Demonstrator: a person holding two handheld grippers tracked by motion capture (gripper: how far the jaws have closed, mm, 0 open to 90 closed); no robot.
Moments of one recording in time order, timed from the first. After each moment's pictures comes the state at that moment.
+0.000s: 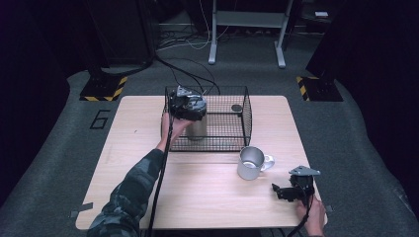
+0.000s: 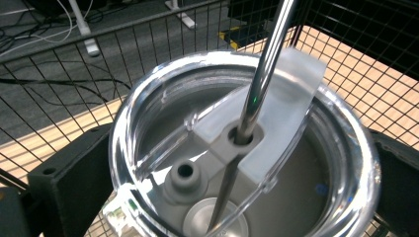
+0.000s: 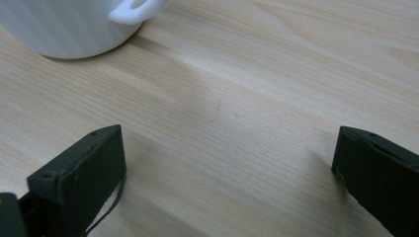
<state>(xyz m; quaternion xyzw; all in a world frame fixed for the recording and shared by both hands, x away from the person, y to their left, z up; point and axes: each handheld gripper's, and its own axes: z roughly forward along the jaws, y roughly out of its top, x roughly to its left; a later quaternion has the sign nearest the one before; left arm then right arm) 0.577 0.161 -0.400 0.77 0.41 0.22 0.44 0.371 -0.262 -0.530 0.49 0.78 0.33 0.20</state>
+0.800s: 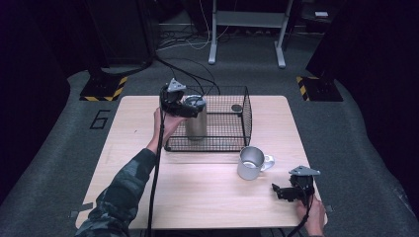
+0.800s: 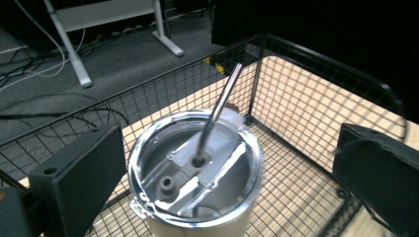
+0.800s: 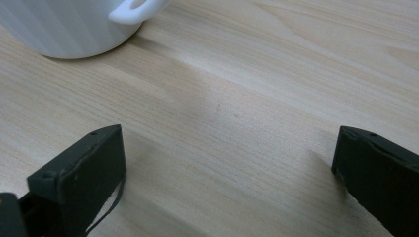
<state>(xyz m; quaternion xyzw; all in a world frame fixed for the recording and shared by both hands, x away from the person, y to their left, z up) 0.538 0.173 -0.347 0.77 0.36 0.22 0.48 0.371 -0.263 -0.530 0.49 0.78 0.33 0.20</state>
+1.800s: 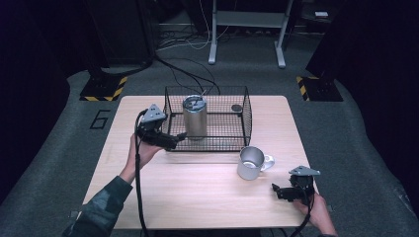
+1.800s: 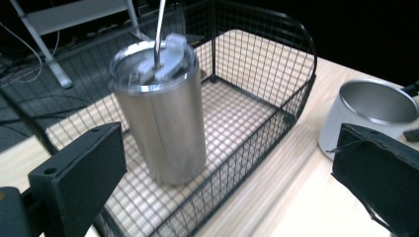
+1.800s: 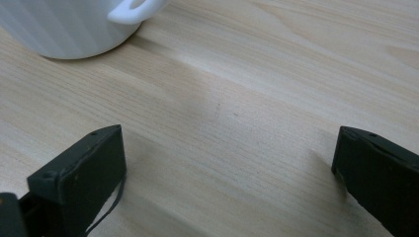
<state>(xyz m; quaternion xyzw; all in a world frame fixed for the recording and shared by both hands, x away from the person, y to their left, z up) 0.444 0.228 -0.365 0.80 0.31 0.20 0.48 0.370 -0.262 -0.530 0.49 0.78 0.33 0.21</state>
